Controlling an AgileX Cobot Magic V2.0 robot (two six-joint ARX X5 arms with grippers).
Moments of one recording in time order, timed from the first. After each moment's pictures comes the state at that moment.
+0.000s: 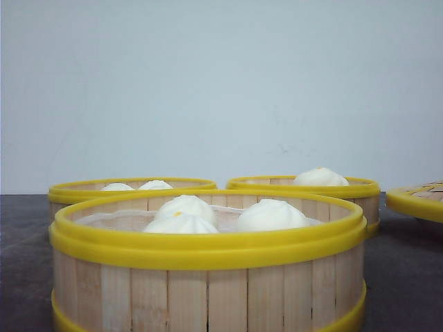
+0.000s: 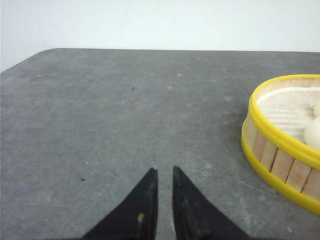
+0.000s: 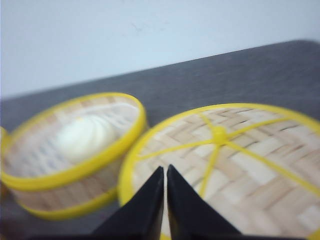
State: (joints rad) left arm -0.03 0.01 0.03 -0.18 -0.13 -0.03; right arm 0.00 0.00 0.02 -0.10 -0.13 0.32
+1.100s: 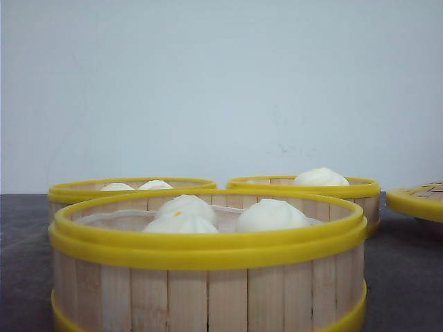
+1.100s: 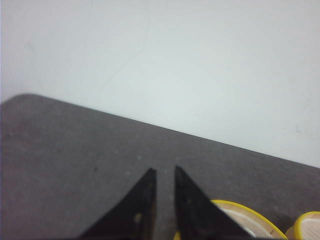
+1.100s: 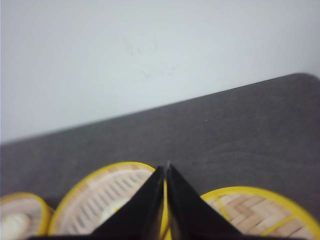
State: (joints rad) left arm -0.03 0.49 0.78 -0.36 -0.07 -0.23; right arm 0.00 0.63 0.82 -0.37 -0.11 0.27
